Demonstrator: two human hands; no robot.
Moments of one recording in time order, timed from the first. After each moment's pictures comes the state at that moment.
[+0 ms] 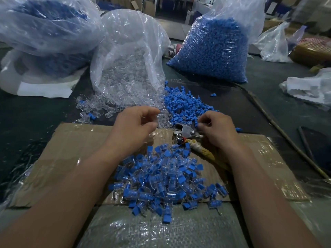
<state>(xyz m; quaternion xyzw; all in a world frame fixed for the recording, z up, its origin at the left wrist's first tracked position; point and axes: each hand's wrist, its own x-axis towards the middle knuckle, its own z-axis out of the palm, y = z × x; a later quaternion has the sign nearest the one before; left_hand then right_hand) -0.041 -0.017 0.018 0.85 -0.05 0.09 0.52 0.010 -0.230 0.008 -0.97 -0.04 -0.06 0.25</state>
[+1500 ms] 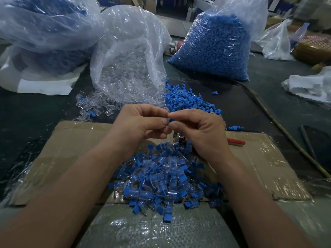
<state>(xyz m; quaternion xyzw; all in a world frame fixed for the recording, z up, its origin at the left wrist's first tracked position) -0.051 -0.023 0.034 0.63 -0.03 -0.07 0.77 -0.046 -0.177 0.029 -0.78 -0.25 -0.11 0.56</state>
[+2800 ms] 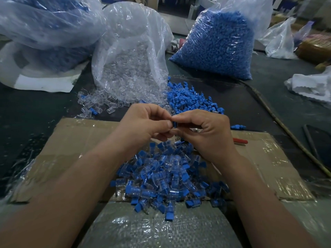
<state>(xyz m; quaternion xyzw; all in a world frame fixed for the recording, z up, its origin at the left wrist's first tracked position) -0.054 -0.024 0.036 0.69 -0.06 -0.08 0.71 -0.043 -0.183 0.027 -0.82 -0.33 -0.20 0.42</state>
